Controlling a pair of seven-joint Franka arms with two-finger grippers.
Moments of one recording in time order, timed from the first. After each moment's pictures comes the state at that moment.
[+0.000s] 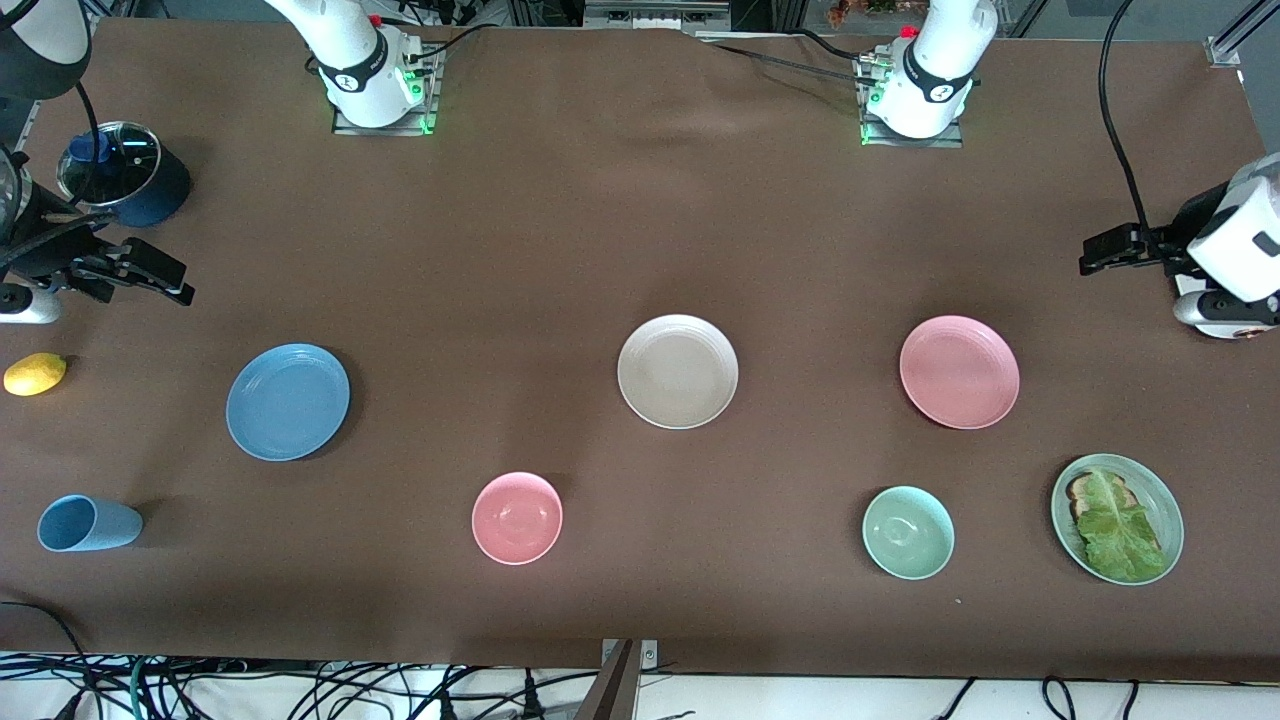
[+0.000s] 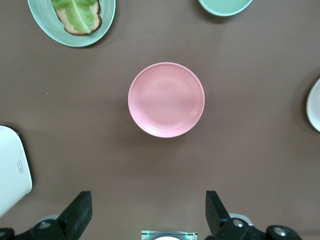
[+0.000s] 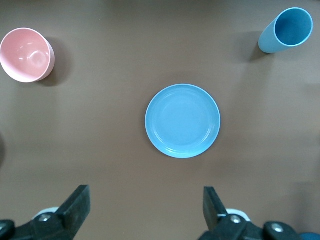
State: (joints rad) left arm 0.01 0.17 0.04 -1.53 0.01 1.46 0.02; right arm 0.08 0.07 -0.11 -1.65 0.05 1.76 0.01
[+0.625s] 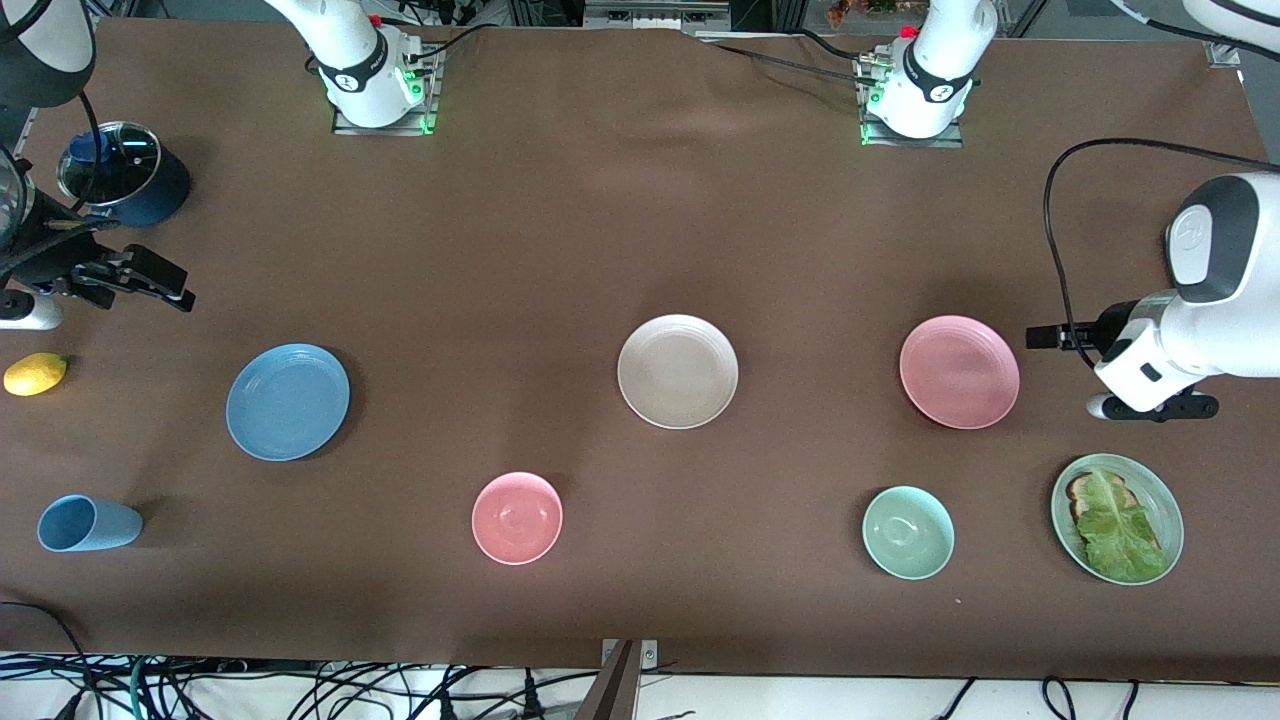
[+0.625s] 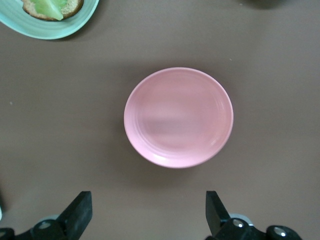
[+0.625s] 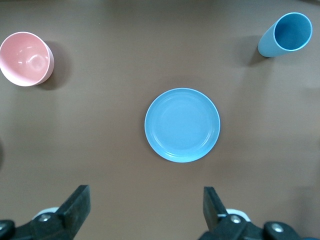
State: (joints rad) left arm 0.04 0.36 0.04 -1.66 0.01 1.72 0.02; right arm 0.08 0.08 -0.11 -1.65 0.05 1.79 0.01
